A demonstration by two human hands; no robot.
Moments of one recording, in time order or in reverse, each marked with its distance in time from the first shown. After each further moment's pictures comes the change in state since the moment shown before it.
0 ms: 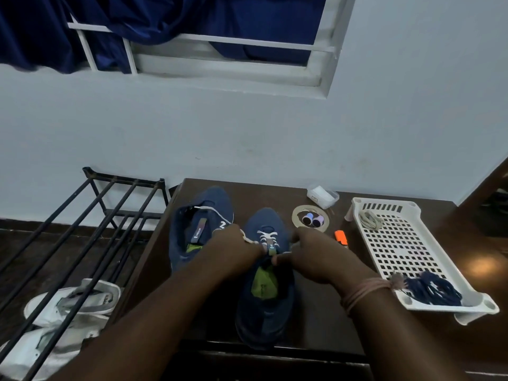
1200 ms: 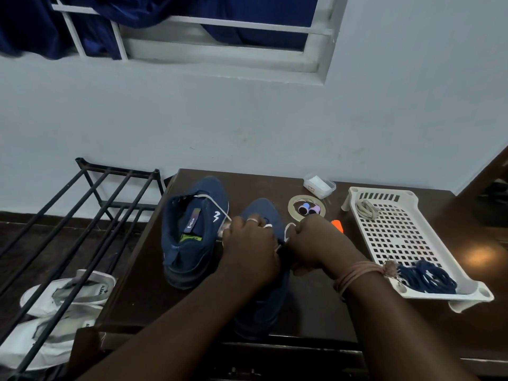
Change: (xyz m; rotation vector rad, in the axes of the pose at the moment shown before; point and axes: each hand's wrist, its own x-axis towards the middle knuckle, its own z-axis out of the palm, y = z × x) left_hand -0.008 0.017 0.054 0.453 0.222 0.306; right_hand 0.005 0.007 0.006 0.308 0.117 0.185
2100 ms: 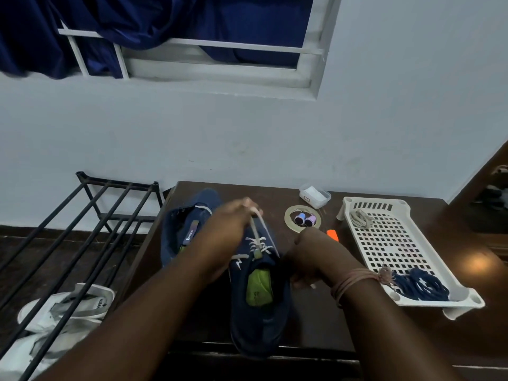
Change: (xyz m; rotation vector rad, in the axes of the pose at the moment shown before) left_hand 0.009 -0.017 -0.059 -1.253 -0.069 -0.250; right_hand -0.002 -0.001 -0.009 -0.071 -0.099 0.031
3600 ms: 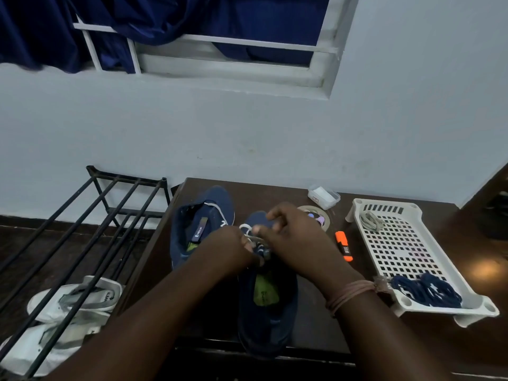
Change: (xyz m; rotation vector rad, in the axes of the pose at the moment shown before) left_hand -0.004 -0.013 -0.019 0.834 -0.102 -0.186; right_hand -0.003 -0.023 0.022 0.050 0.245 -0.473
